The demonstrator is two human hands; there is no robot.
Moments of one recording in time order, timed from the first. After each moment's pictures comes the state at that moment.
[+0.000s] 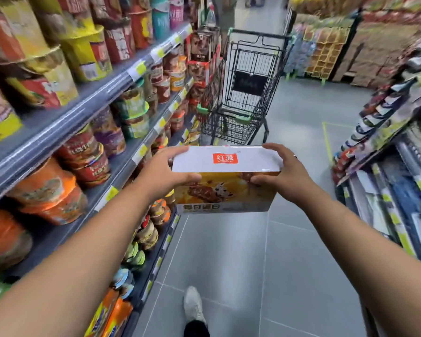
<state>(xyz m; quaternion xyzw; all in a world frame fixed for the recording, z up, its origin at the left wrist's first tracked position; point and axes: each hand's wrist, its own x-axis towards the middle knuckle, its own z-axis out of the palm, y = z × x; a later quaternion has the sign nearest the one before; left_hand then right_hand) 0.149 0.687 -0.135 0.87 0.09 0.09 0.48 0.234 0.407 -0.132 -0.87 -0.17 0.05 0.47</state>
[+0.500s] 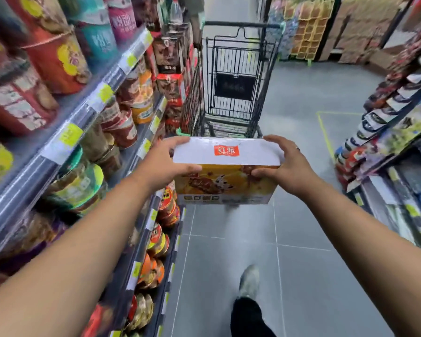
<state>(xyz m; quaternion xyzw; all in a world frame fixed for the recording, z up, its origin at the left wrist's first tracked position) 0.502 0.773 -0.135 0.88 0.03 0.01 0.48 0.542 0.484 -0.149 -0.88 -0.09 0.04 0.47</state>
